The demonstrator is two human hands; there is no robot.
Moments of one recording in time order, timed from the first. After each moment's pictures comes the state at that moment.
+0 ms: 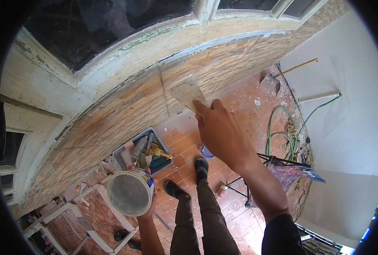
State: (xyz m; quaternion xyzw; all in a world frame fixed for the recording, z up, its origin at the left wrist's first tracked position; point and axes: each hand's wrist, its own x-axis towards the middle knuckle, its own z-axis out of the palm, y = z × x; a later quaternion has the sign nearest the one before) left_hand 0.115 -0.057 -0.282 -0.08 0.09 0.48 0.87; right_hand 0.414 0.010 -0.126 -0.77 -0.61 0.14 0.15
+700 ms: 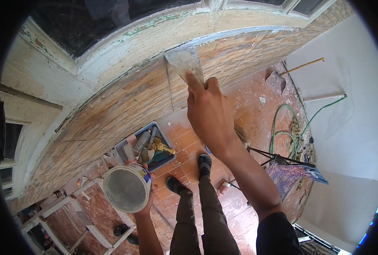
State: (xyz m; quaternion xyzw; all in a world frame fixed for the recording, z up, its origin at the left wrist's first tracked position) left_hand 0.097 -0.063 -0.291 -0.14 0.12 0.48 0.86; right_hand 0.390 0.045 -0.161 -0.75 -0.61 0.00 0.27
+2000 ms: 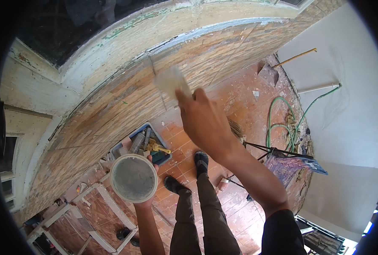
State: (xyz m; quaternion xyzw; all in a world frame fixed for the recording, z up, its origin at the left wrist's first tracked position) left_hand 0.127 -0.047 -0.314 -0.08 0.20 0.51 0.83; right_hand 0.404 0.022 -0.166 -0.73 -0.65 0.10 0.18
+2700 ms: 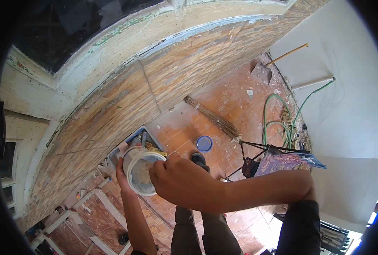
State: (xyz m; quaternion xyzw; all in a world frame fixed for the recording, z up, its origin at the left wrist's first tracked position) left_hand 0.123 0.011 -0.319 0.14 0.29 0.37 0.87; right_hand 0.350 -0.043 -0.121 -0.47 -0.87 0.16 -0.02
